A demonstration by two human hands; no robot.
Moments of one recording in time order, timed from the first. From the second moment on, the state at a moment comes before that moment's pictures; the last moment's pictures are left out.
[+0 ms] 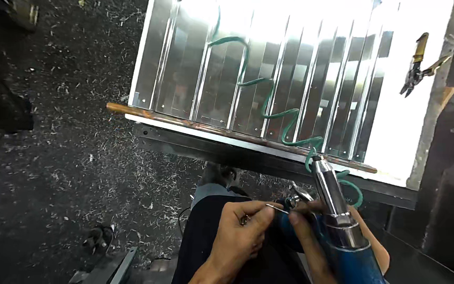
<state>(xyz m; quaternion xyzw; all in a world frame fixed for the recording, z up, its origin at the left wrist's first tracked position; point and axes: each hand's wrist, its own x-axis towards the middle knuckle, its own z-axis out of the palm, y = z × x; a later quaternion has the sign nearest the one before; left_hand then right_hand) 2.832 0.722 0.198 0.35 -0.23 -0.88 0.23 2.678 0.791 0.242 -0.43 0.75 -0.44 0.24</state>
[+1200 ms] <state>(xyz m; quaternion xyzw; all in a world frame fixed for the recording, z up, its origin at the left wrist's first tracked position) 2.819 0.527 0.160 0.52 0.04 -0.84 0.11 2.668 0.663 0.221 -0.57 0.76 -0.13 0.29</state>
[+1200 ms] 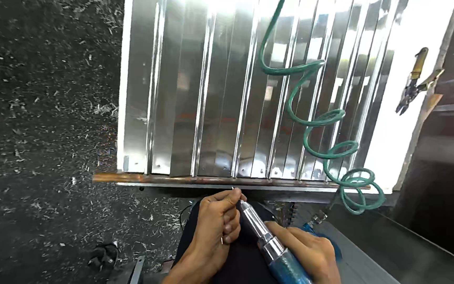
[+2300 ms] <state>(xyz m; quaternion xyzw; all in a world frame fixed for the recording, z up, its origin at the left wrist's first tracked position) 2.795 0.504 0.096 0.51 -0.05 -0.86 -0.07 2.654 0.640 0.162 -0.45 0.83 -0.06 0.33</state>
